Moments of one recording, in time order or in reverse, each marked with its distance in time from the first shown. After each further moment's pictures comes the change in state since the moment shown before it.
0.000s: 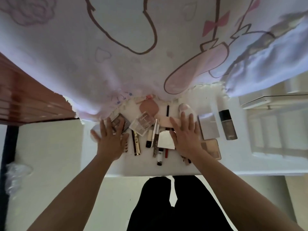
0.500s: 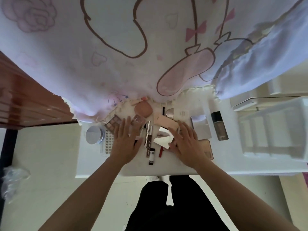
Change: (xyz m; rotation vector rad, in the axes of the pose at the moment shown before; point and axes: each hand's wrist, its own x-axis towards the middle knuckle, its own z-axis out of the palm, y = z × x) left_hand -0.010 0.066 -0.008 -0.090 0.175 0.260; right_hand -0.035 0.033 -0.009 -0.034 0.161 -0.247
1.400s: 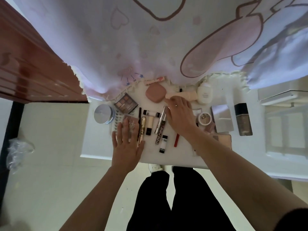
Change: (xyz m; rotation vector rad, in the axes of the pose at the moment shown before) left_hand -0.082 -0.008 0.042 -0.022 0.055 -0.236; right_hand 0.096 -0.054 0.018 0.058 0.165 -0.021
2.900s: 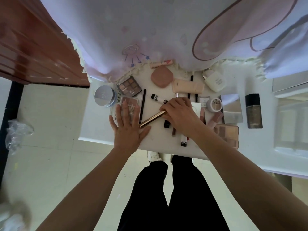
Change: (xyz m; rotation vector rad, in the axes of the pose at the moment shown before) left_hand 0.012 -0.005 0.027 0.172 0.115 -0.072; right_hand -0.032 -0.011 0.011 0.038 -0.119 -0.303
